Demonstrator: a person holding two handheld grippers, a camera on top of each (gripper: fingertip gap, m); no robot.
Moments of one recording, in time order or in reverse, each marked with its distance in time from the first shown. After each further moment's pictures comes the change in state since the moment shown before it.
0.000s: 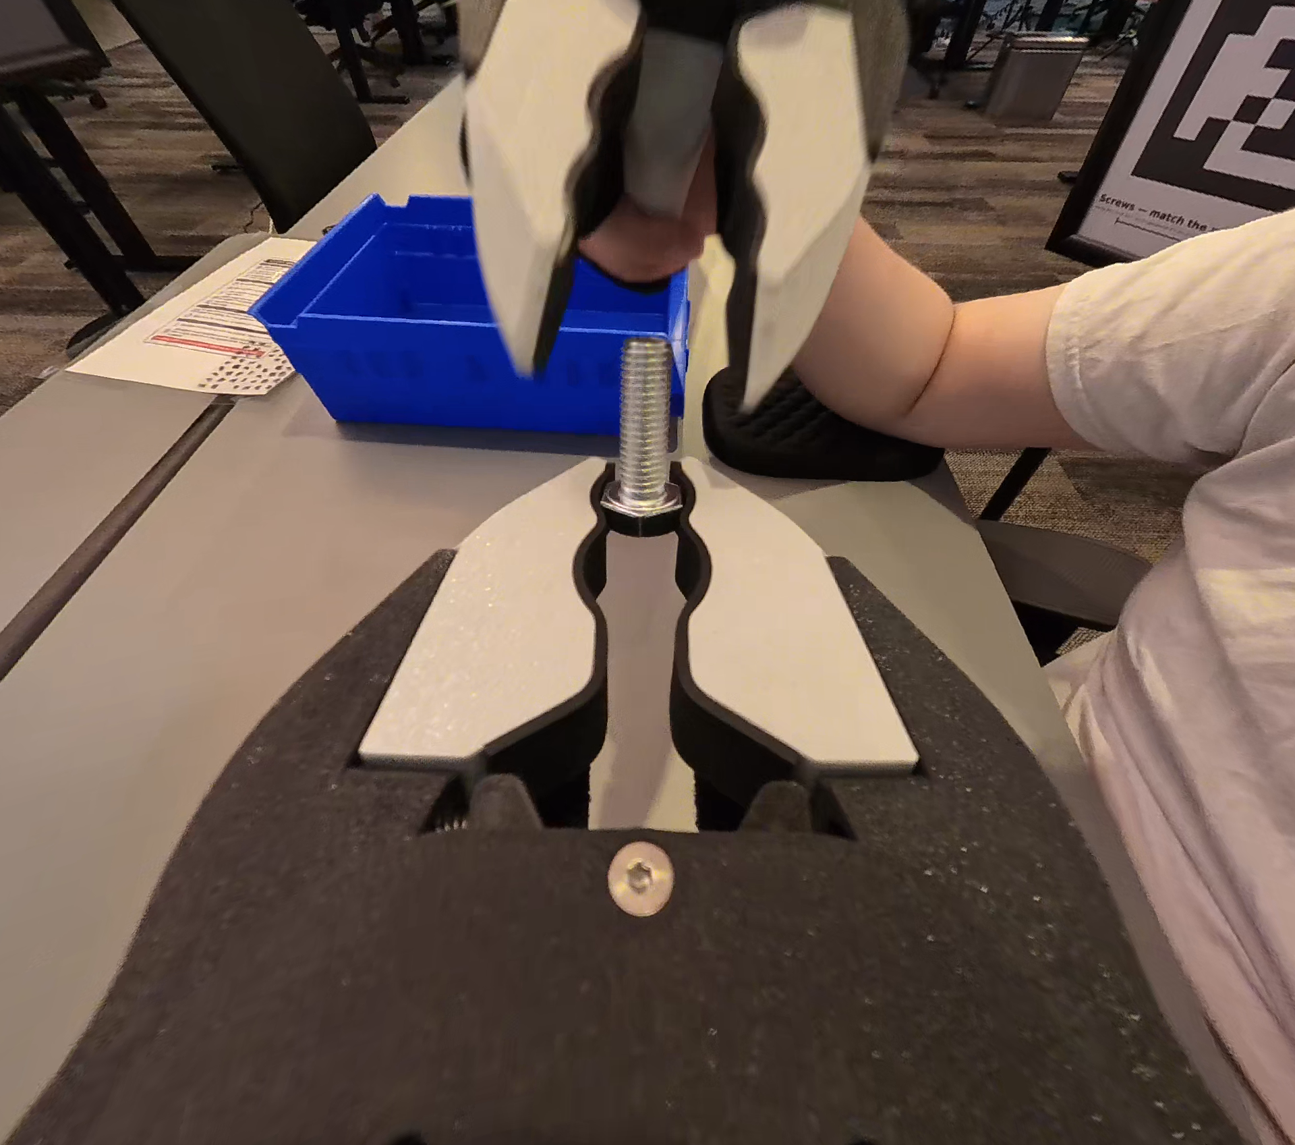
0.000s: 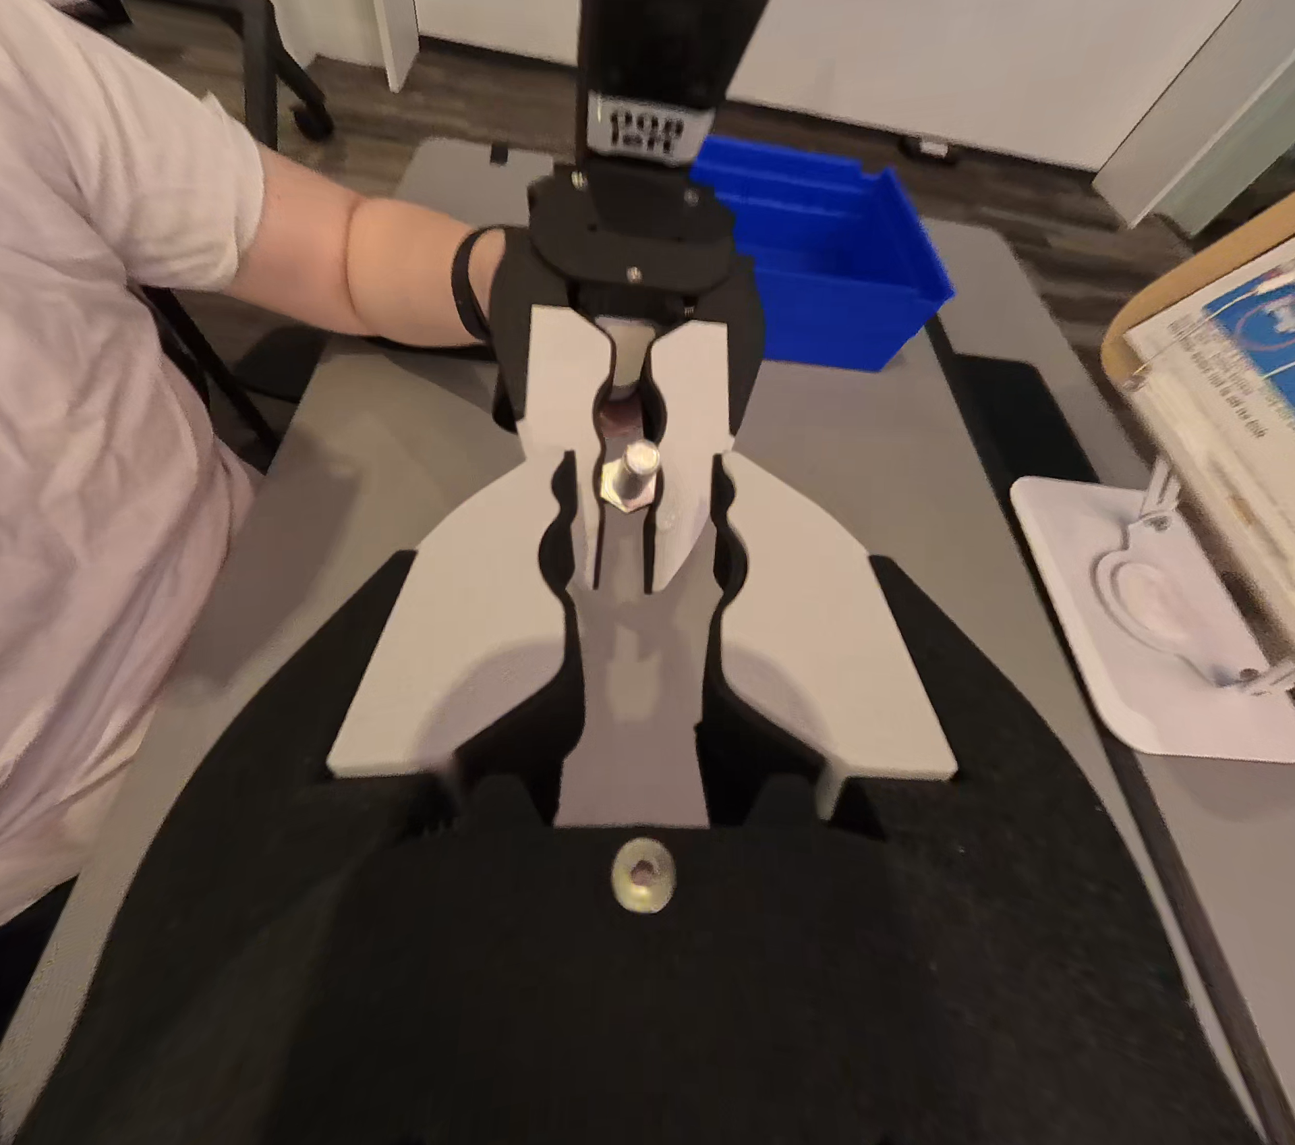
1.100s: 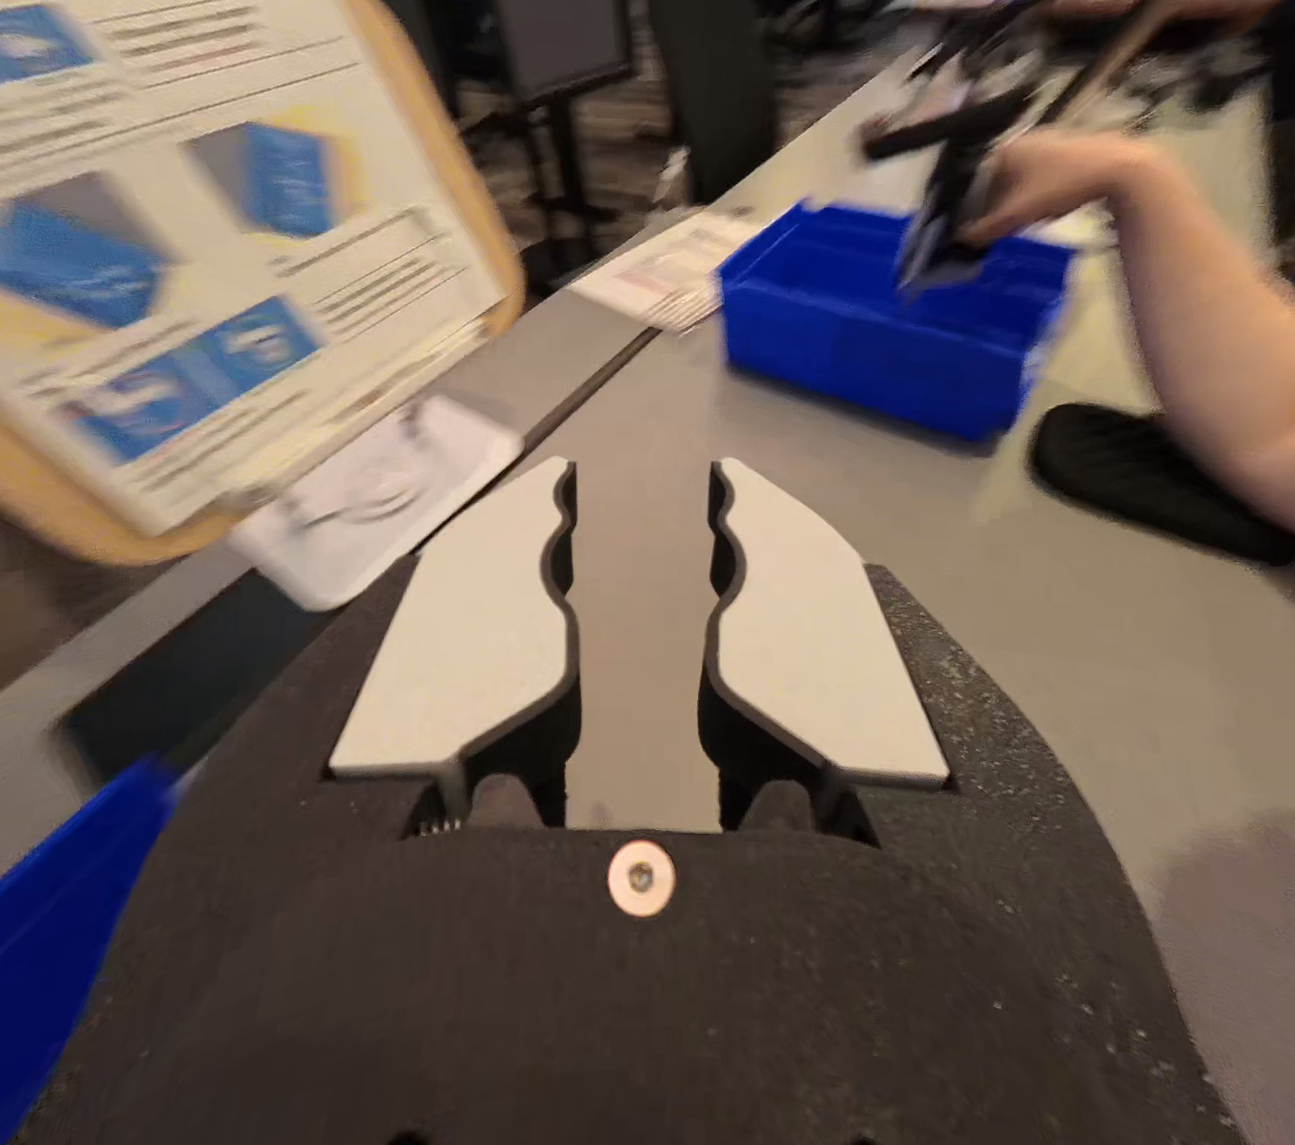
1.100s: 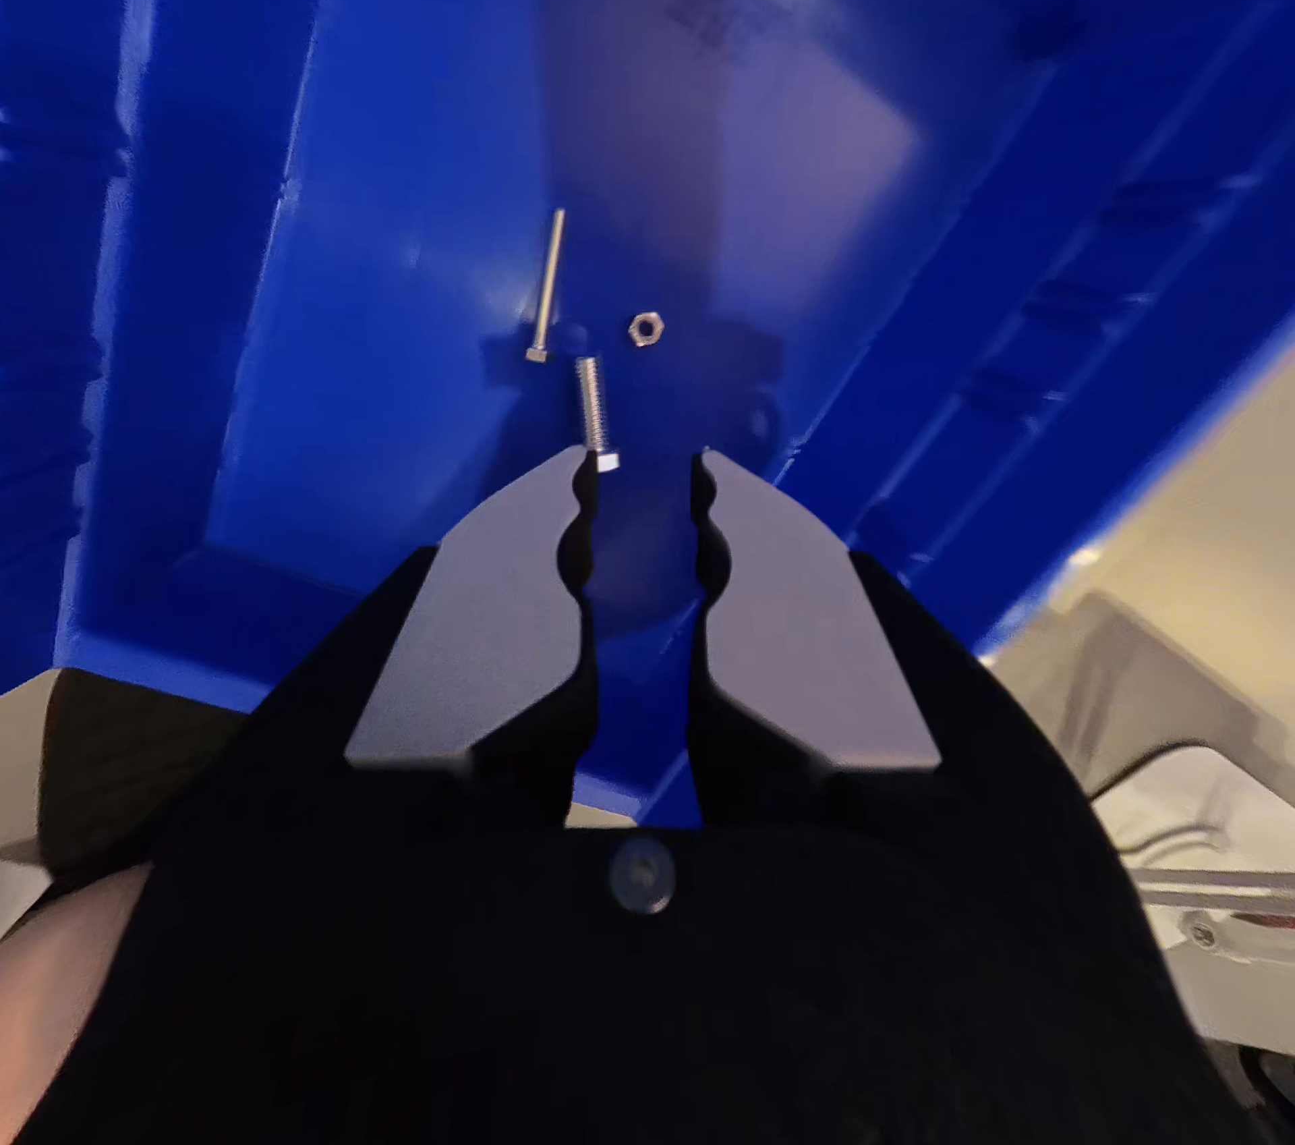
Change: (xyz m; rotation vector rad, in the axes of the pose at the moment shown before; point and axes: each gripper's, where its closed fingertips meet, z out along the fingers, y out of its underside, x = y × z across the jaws) left arm -0.095 -0.027 -0.164 -0.049 -0.574 -0.061; right arm 0.082 0.326 -0.259 -1.037 0.638 0.976
